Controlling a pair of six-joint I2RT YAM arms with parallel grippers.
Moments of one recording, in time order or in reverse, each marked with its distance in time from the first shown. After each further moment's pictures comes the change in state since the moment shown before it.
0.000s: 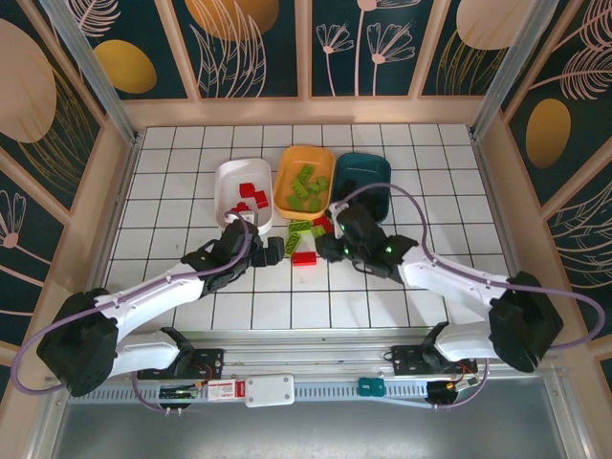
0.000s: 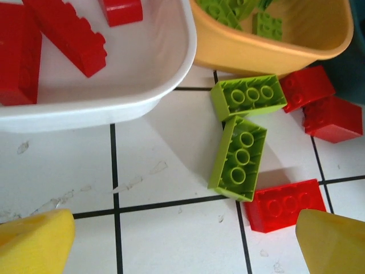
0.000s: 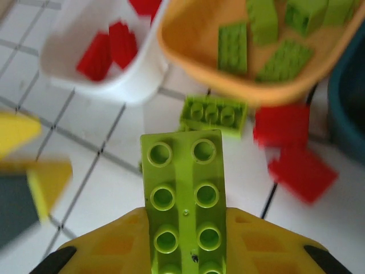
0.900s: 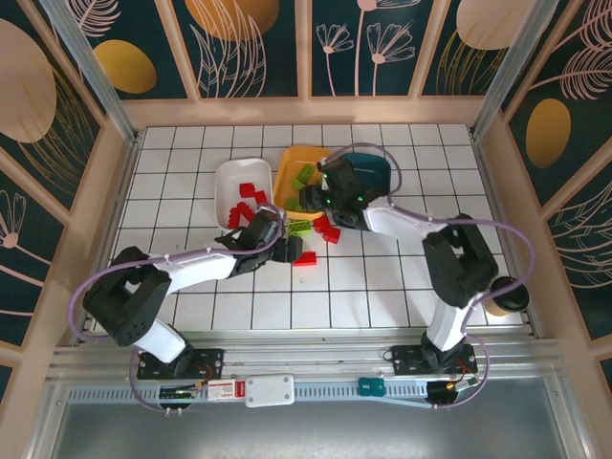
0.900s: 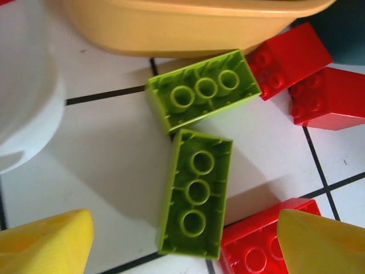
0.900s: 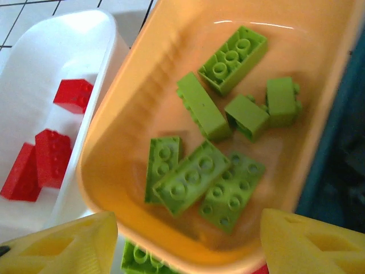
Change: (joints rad) left arm -0.024 0.375 0.185 0.113 0.098 0.128; right arm -0.139 0.343 0.270 0.082 0.026 0.011
